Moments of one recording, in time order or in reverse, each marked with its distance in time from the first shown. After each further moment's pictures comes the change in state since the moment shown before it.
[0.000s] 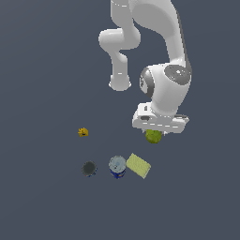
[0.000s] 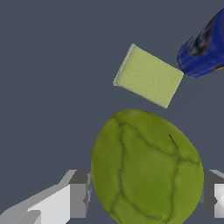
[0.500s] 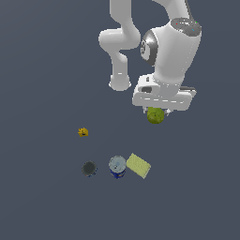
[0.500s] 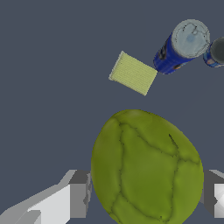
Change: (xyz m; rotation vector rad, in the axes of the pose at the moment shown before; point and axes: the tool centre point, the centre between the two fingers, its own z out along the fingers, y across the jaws) arm -0.037 0.011 -0.092 0.000 0.000 0.000
